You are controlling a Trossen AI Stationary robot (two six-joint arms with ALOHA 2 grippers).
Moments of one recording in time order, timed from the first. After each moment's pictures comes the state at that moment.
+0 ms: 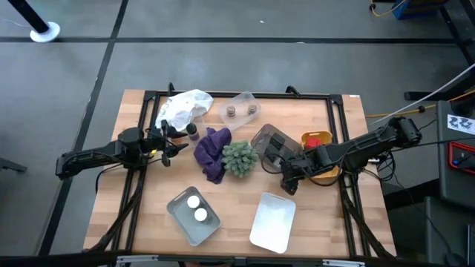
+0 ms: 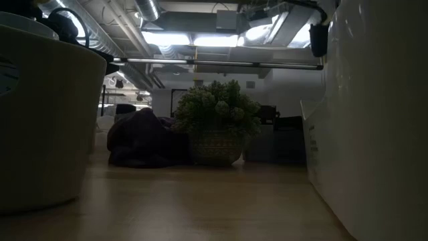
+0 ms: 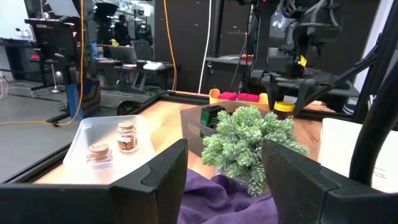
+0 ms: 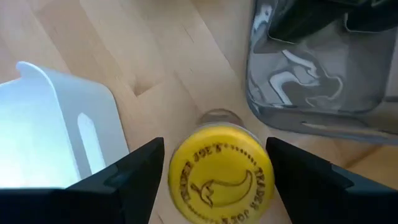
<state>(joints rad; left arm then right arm) 0.24 0.01 0.01 0.01 0.02 -0.05 0.29 1.38 0.96 -0.84 0.08 0.84</state>
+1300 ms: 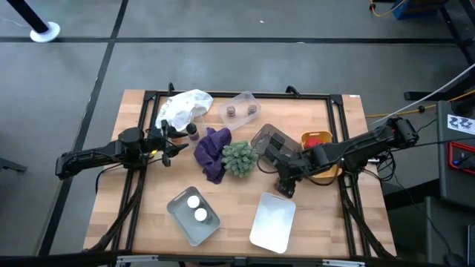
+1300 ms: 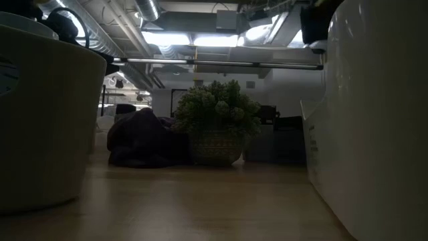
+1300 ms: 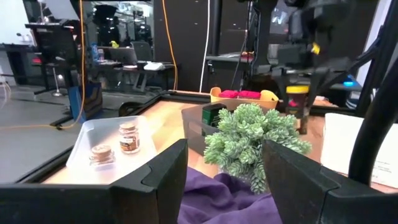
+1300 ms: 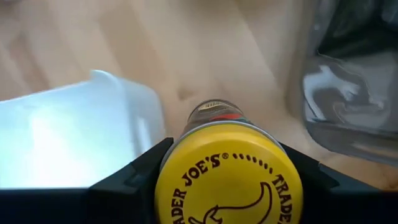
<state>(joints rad) 0.24 0.01 0.01 0.01 0.02 -0.02 0.29 1.42 1.03 -0.82 0.01 0.79</state>
